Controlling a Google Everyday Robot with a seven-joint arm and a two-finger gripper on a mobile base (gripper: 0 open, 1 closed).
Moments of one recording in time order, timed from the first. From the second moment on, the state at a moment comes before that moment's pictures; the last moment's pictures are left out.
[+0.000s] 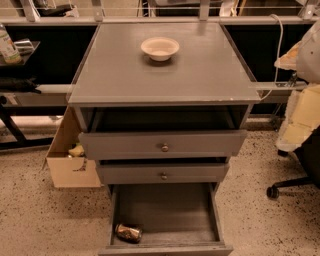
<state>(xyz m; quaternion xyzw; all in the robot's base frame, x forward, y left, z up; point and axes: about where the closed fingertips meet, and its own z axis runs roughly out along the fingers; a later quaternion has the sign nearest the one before) 0.438 -0.217 0.976 -0.60 0.78 -0.03 0.16</state>
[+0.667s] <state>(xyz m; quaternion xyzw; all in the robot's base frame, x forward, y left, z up) 0.442 -0.196 0.946 -0.61 0.77 0.01 0.18</state>
